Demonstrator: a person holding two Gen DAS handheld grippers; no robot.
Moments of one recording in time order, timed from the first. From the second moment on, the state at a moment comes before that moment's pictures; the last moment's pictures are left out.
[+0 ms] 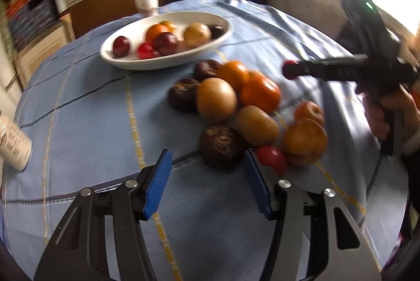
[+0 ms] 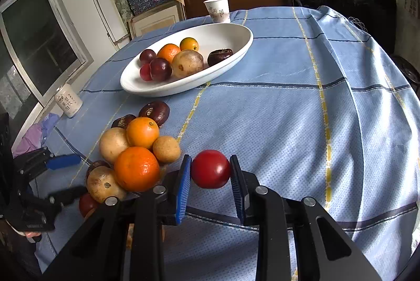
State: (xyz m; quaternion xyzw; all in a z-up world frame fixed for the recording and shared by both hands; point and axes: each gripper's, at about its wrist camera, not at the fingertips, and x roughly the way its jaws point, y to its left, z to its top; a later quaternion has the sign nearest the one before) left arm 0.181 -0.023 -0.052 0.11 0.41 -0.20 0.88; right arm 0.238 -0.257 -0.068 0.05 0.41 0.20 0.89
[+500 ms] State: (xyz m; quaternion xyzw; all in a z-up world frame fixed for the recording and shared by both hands) left arm 0.205 -0.035 -0.067 0.15 0.43 -0.22 0.86; right arm 0.237 -0.255 -0.068 0.05 0.41 0.20 0.89
